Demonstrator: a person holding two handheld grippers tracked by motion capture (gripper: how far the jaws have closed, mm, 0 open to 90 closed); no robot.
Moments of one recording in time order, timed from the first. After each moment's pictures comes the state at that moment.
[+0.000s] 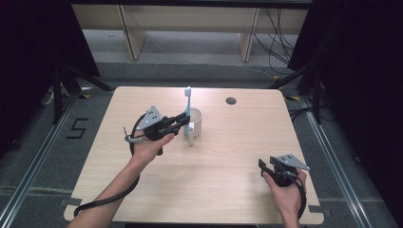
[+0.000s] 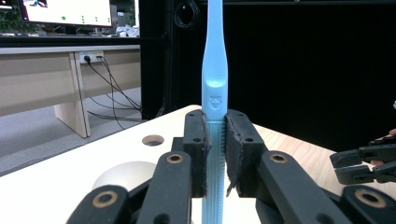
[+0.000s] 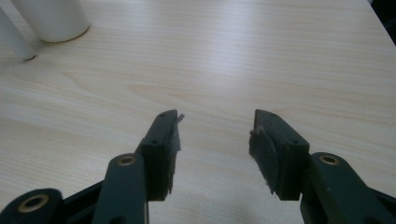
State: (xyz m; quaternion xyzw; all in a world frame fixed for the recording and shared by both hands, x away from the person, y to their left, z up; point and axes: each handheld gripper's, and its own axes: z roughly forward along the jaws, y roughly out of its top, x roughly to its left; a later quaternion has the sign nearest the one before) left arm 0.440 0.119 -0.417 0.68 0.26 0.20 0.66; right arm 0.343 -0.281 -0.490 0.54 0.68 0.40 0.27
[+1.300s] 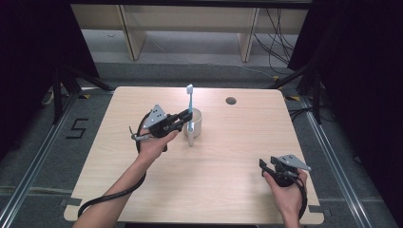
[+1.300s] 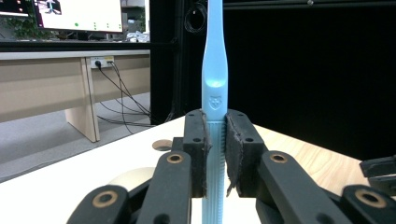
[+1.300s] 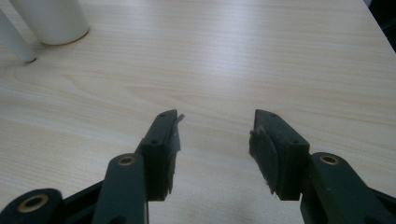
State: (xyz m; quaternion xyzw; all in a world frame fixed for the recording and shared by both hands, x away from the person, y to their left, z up) left arm 0.458 0.110 -0.431 0.67 0.27 0.21 0.66; right arm 0.341 -0.282 -0.488 0.55 0.68 0.40 0.27
